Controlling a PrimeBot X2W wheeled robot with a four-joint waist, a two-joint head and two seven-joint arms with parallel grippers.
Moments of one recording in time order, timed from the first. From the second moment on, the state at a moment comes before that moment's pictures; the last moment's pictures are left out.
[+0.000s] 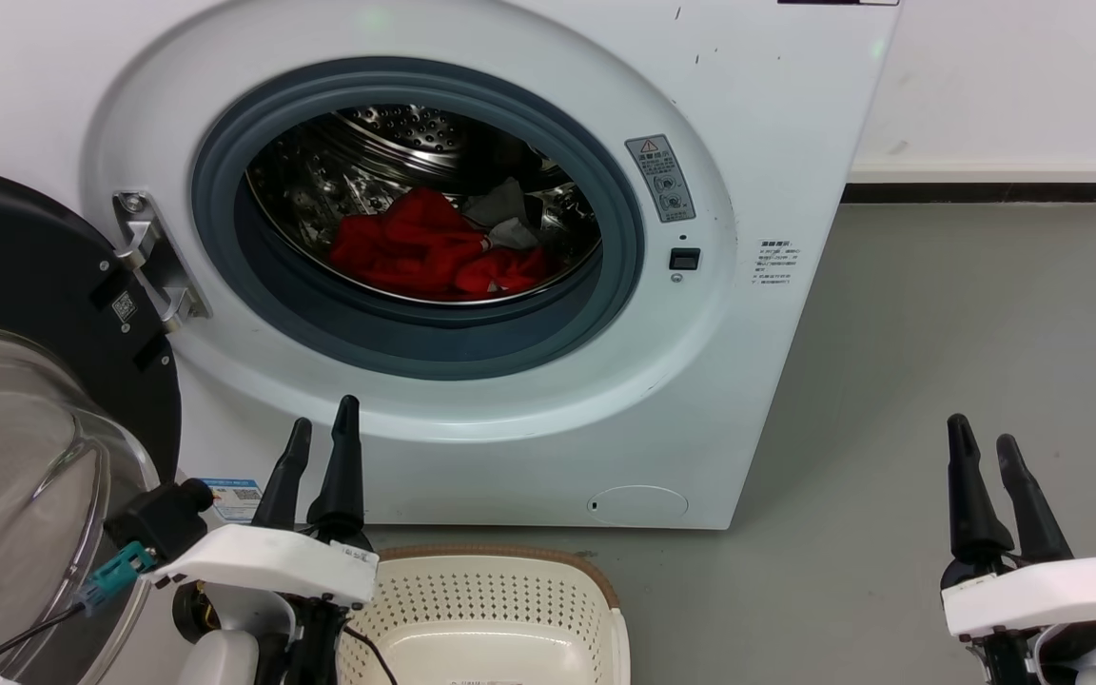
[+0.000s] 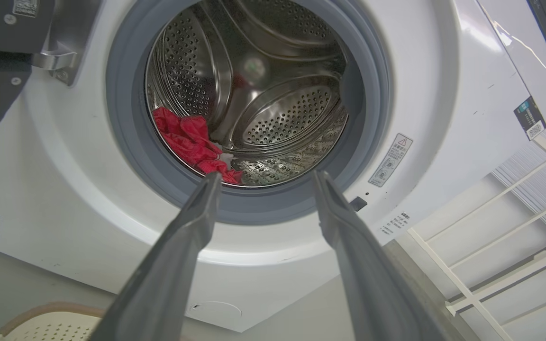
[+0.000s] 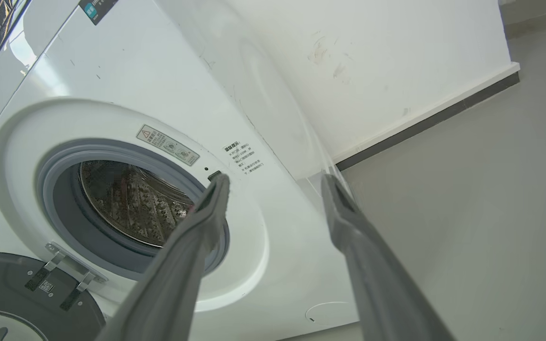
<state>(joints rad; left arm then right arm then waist) -0.15 0.05 -0.03 0.22 -0.74 -0.13 -0.11 -0.03 -0.05 -0.08 0.11 0.64 0.13 -0.11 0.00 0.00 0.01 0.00</state>
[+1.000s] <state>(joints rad) -0.17 0.05 -0.06 0.25 -0.37 -0.13 -0.20 -0.01 -0.05 -0.09 0.10 0.23 0.13 -0.17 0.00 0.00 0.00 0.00</state>
